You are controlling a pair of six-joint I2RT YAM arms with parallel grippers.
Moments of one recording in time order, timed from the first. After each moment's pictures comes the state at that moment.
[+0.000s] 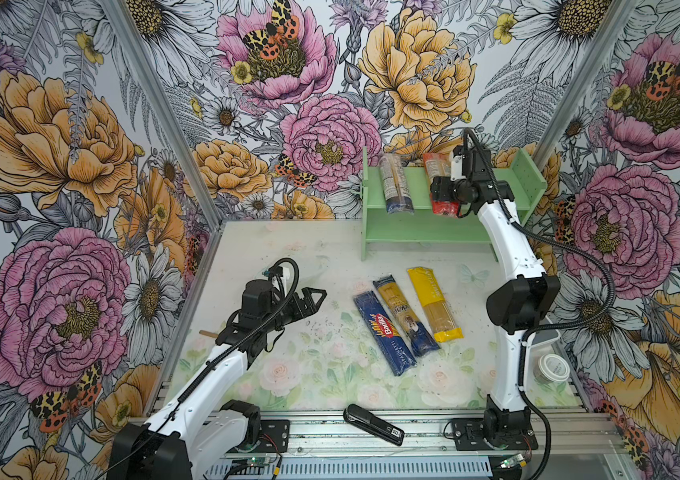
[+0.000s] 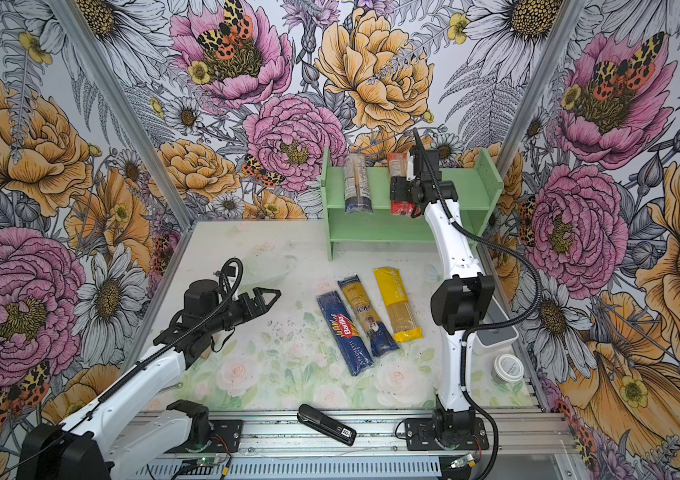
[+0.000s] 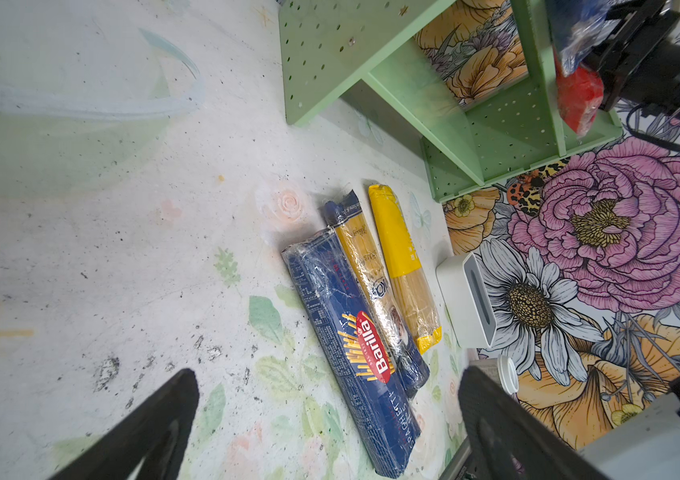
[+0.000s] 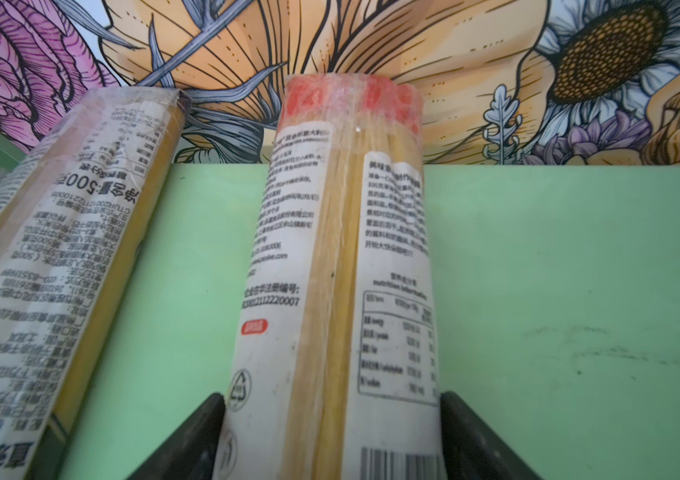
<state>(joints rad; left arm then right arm) -0.26 0.99 0.56 -0.07 0.44 -0.71 0.08 2.18 2.42 -0.84 -0.03 0.07</state>
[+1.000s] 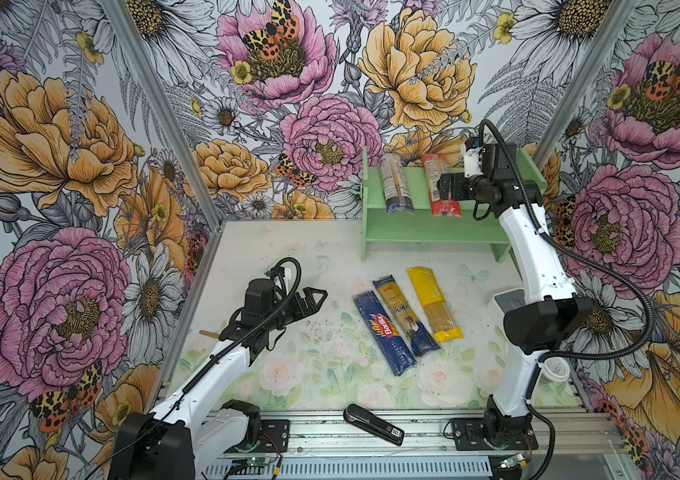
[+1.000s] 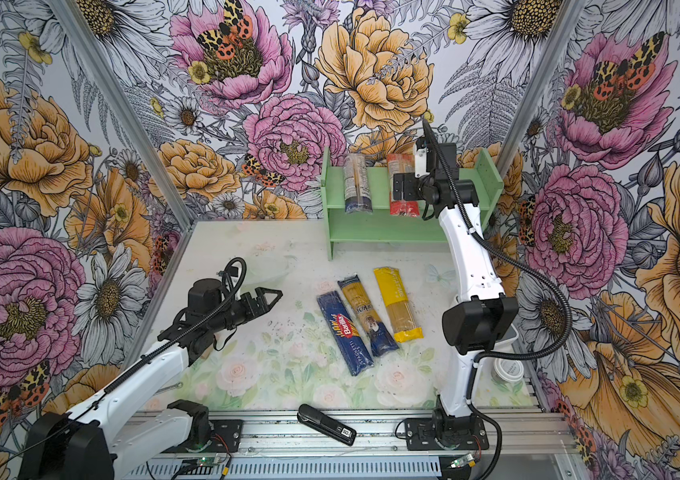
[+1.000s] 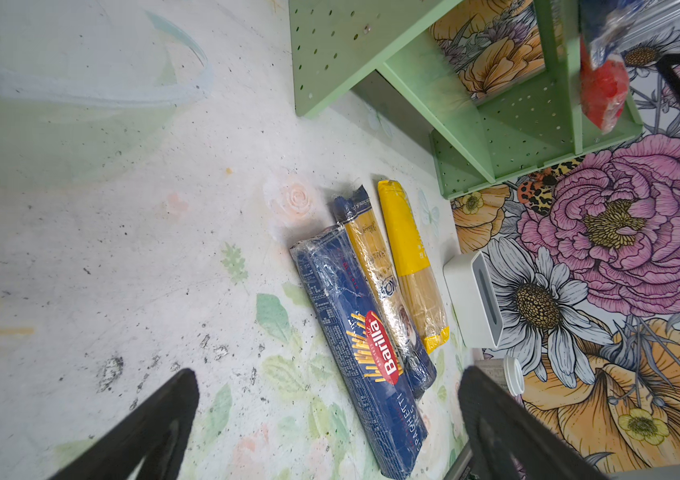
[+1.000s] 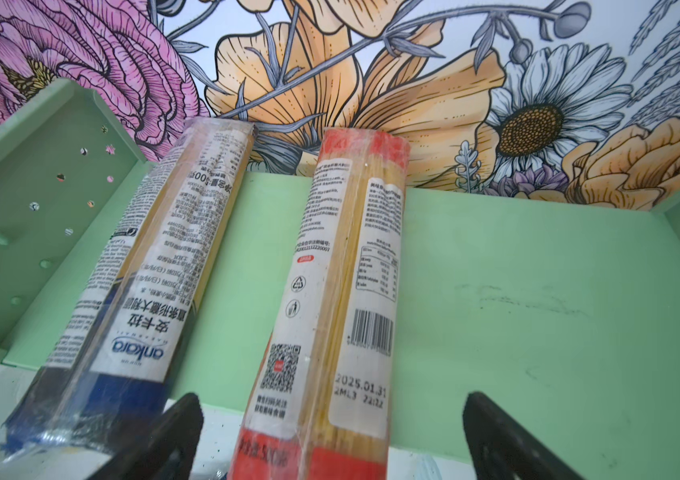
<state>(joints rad) -0.26 1.04 0.56 -0.05 0.44 -0.71 0.08 1.91 2.26 -0.90 -0.08 -0.01</state>
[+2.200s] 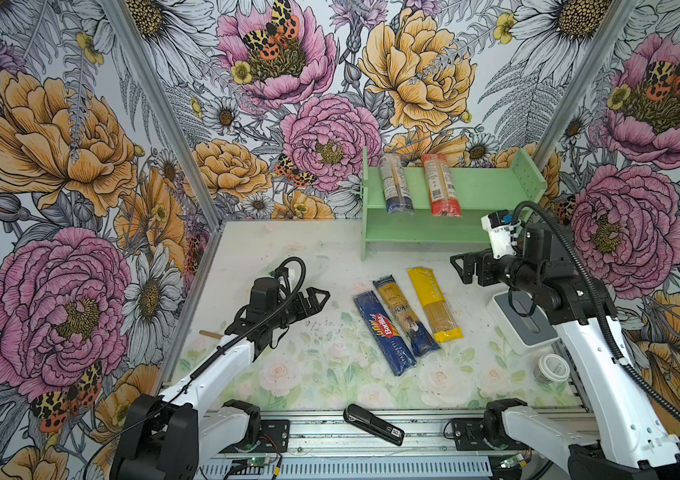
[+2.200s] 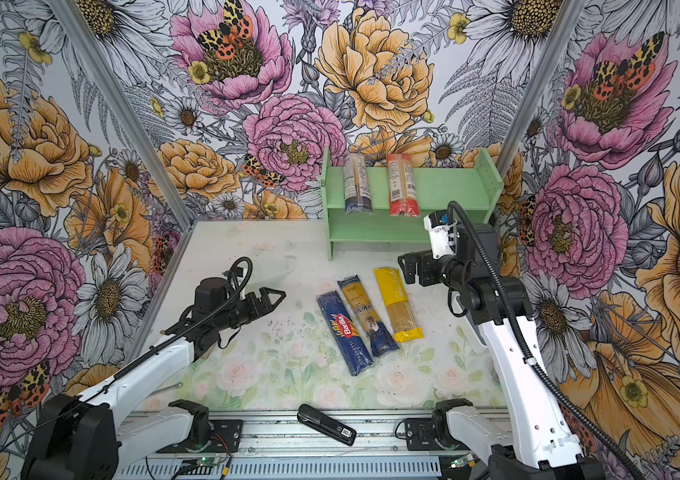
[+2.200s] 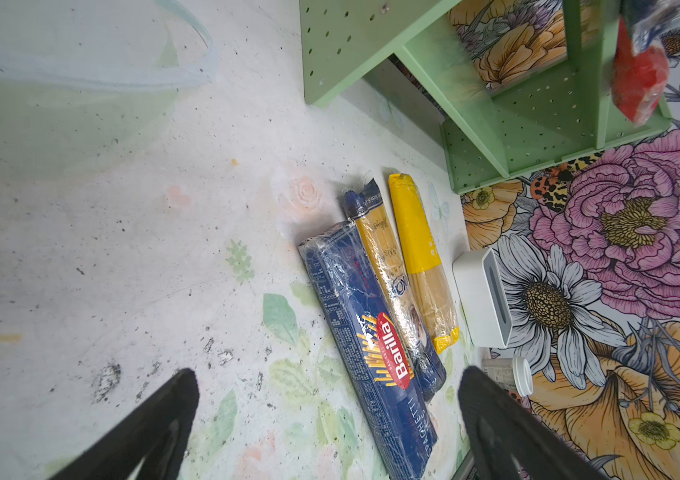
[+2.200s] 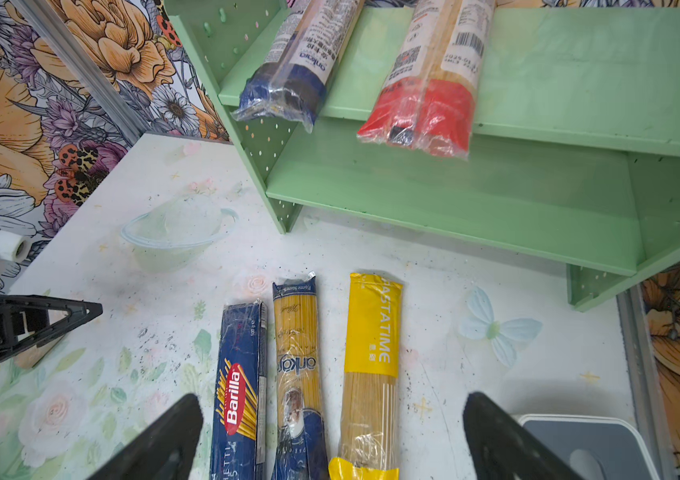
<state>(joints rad) -0.28 1.12 0.56 -0.01 0.44 -0.71 0.11 1.05 1.36 -0.92 -0.26 -0.02</state>
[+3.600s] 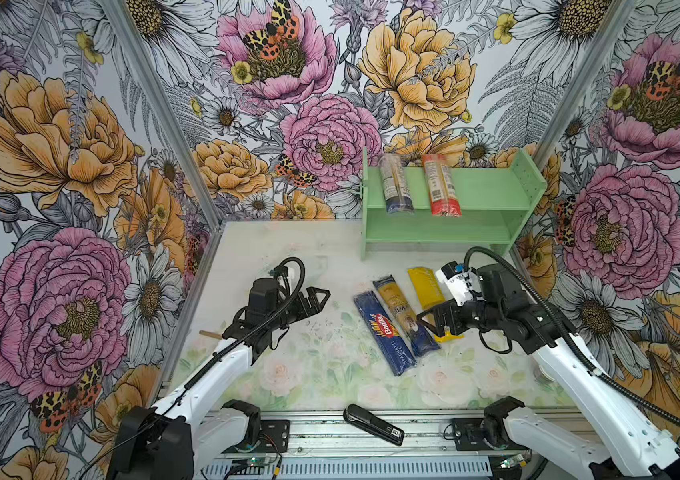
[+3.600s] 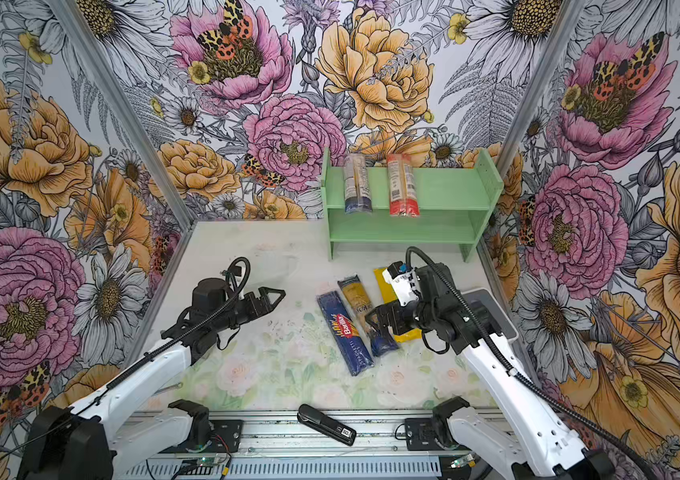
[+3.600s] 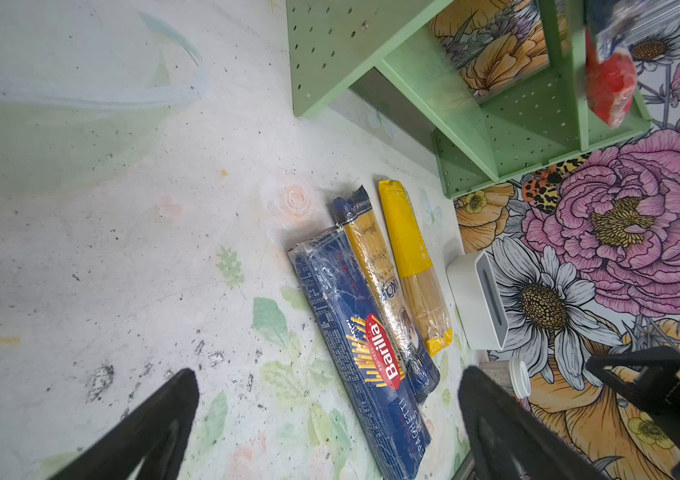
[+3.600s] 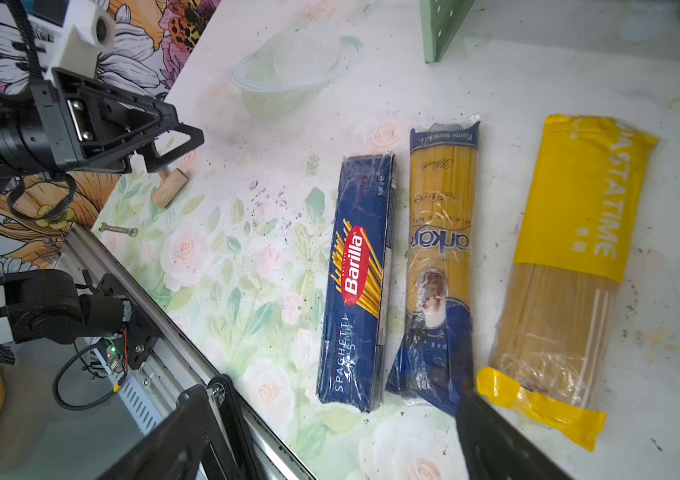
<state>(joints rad) -0.30 1.06 0.57 -0.03 0.40 -0.71 0.40 0.98 1.02 -0.93 -0.42 0.11</state>
